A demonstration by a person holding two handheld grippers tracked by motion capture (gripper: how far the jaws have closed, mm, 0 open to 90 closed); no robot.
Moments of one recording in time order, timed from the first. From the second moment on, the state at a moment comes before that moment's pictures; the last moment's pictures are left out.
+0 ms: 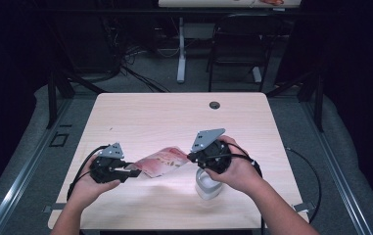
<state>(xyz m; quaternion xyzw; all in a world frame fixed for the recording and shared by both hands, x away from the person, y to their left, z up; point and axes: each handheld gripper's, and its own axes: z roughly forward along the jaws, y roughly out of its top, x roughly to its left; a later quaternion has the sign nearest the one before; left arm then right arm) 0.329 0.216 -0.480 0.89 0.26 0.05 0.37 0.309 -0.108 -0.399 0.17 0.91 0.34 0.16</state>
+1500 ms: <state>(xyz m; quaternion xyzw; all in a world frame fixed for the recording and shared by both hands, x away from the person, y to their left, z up) 0.335 0.216 -0.510 0.89 0.29 0.05 0.35 0.318 -0.083 -0.399 0.16 0.91 0.34 0.18</state>
